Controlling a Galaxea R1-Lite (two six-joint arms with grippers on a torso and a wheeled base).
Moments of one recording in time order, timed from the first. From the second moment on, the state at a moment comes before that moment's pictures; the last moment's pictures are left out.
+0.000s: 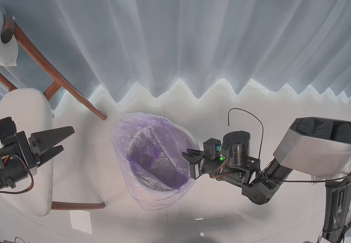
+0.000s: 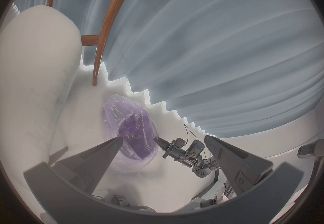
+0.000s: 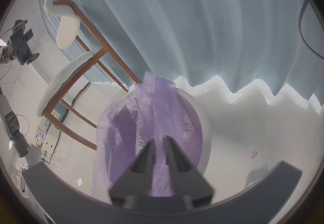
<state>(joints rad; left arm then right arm) -0.25 0.98 -0.52 -0.24 -0.32 -0.70 0.52 2.29 -0.86 -1.11 0.09 0.04</state>
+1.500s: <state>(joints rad) -0.28 1.05 -0.53 -0.24 -0.33 -0.61 0.30 2.56 -0.69 -1.55 0.11 0.04</state>
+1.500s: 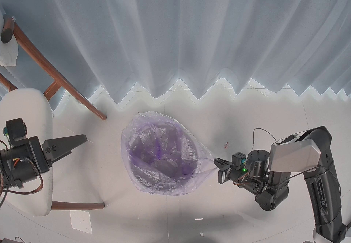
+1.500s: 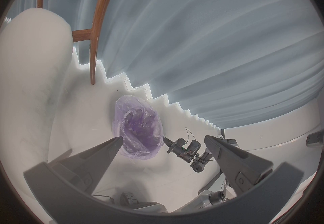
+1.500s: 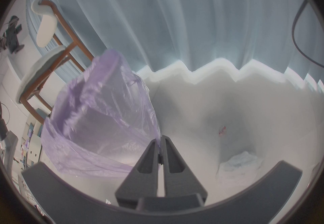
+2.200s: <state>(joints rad) -0.37 1.08 -0.43 -0.23 -0.33 -0.46 0.29 2.57 -0.69 -1.55 0.10 0.14</state>
